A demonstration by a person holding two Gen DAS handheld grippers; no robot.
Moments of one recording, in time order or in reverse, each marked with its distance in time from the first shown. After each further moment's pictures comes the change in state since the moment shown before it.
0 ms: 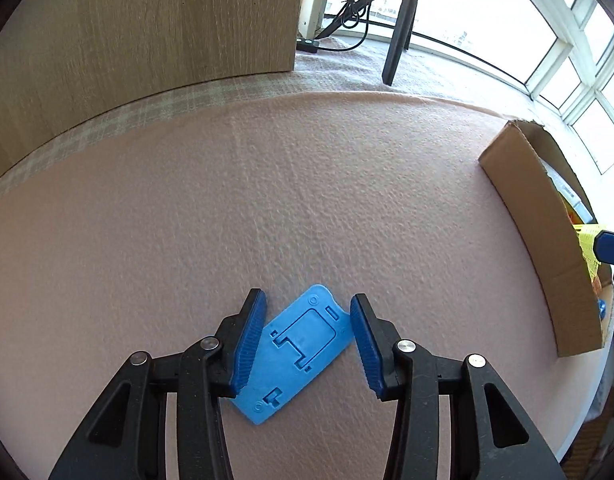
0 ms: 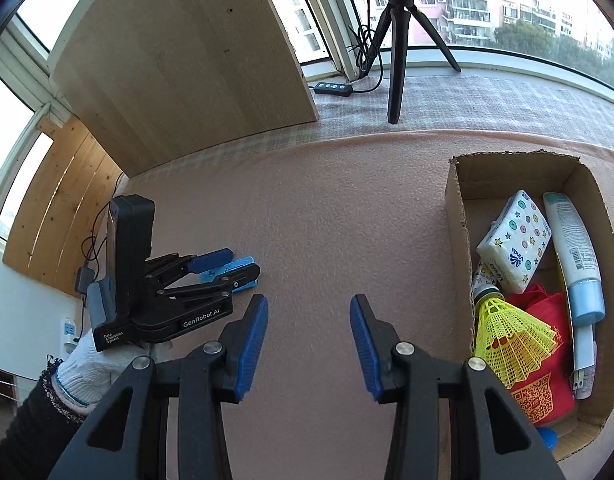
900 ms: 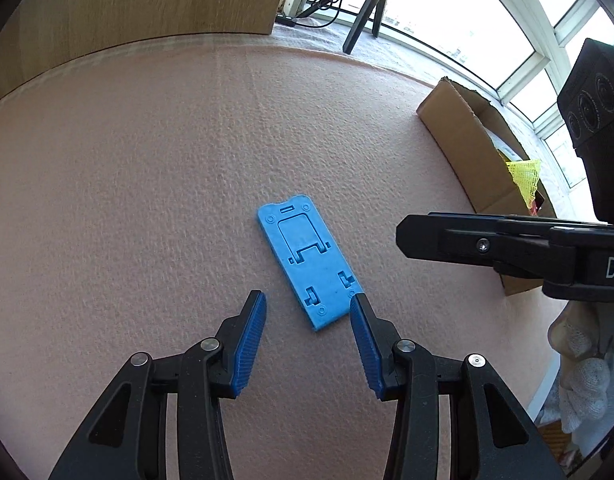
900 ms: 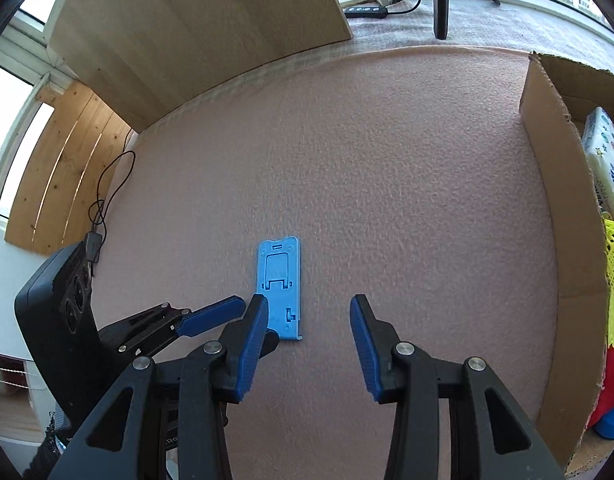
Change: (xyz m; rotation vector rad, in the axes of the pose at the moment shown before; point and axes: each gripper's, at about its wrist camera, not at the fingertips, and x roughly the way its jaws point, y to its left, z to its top) left arm -0.034 -0.014 -0.082 -0.090 0.016 -0.135; right arm 0.078 0.023 -0.035 0.011 0.161 0.091
